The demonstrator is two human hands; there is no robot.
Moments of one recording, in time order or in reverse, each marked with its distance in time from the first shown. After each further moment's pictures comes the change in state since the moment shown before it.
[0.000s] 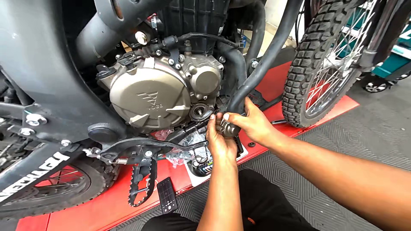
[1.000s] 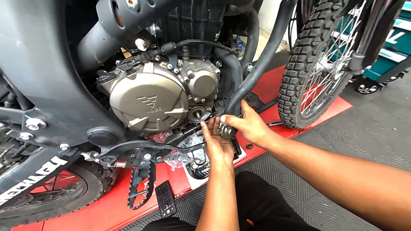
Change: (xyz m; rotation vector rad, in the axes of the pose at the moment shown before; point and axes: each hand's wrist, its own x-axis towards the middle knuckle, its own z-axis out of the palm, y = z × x) left_hand -0.004 0.002 -0.005 -0.003 0.016 -0.024; right_hand -0.002 -0.004 0.001 0.007 -0.010 0.013
